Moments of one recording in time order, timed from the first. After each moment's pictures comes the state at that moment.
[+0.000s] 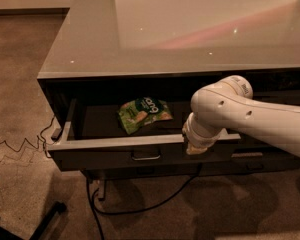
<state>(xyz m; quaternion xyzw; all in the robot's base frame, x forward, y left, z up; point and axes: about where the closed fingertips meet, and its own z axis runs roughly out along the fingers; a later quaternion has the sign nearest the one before) 0.527 -0.142 0.656 -0.73 0.67 -0.06 0.11</state>
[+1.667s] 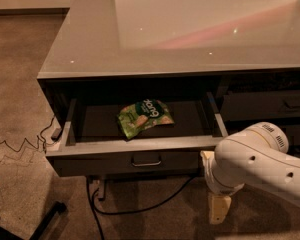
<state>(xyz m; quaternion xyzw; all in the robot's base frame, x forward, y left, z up) 0.409 -0.175 0.631 -0.70 0.71 -0.04 0.10</state>
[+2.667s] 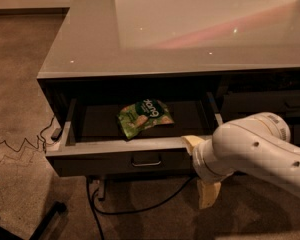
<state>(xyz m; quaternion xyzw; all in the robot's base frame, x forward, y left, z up) 0.432 -0.129 0.672 -0.76 0.62 -0.04 0.18</state>
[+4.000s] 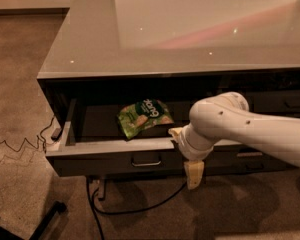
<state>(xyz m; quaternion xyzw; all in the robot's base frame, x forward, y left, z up) 0.499 -0.106 0.629 -0.79 0.60 0.00 0.14</state>
